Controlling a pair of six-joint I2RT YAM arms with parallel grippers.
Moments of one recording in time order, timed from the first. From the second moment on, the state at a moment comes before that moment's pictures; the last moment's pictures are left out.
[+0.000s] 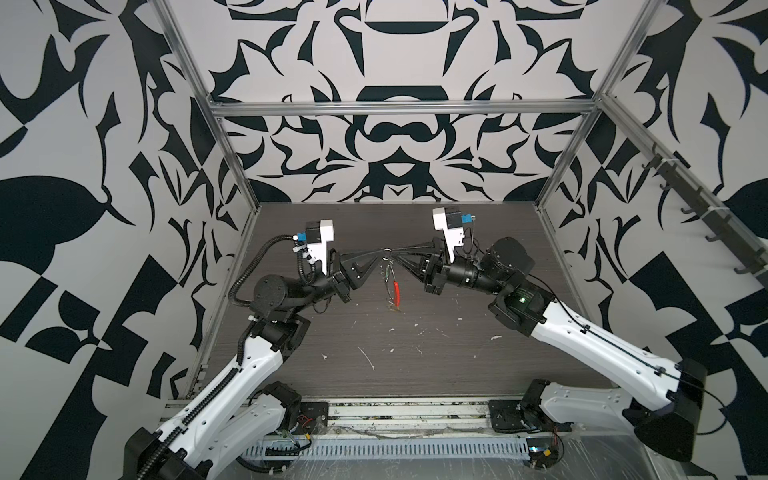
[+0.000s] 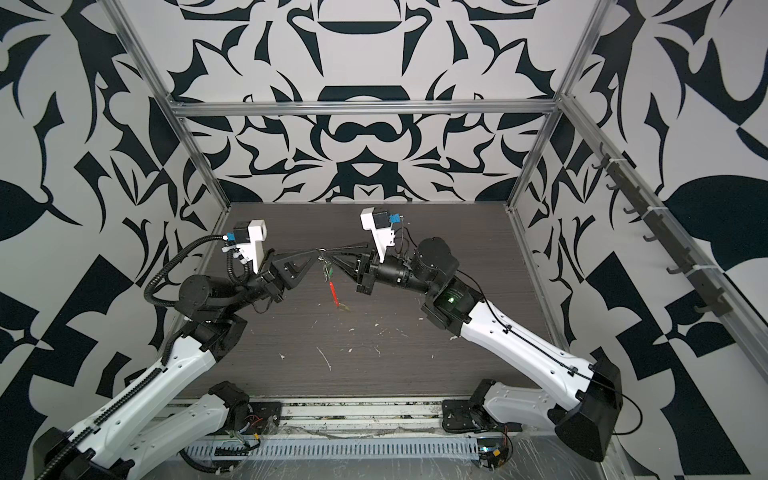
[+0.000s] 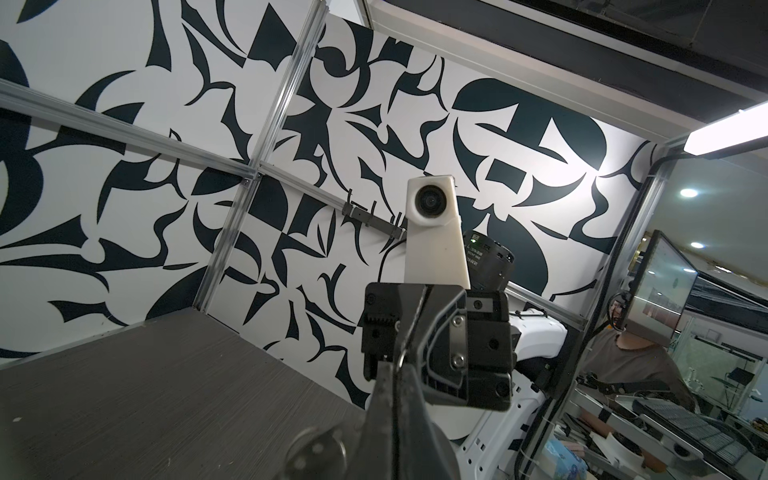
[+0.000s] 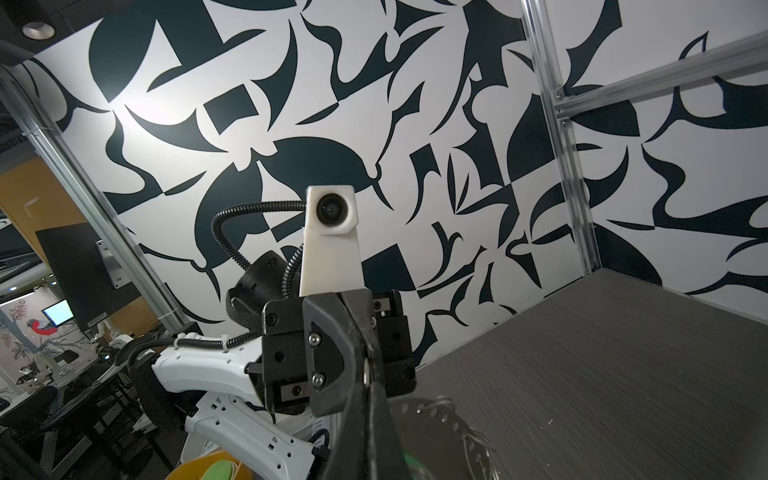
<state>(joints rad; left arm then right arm) -0.54 0.88 0.70 0.70 0.69 -0.79 0.83 1.16 1.07 0.30 -0.55 0.54</state>
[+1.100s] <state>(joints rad) -0.54 0.86 0.94 -0.01 0.94 -0.66 0.83 1.25 1.53 -0.65 -0.70 0.08</state>
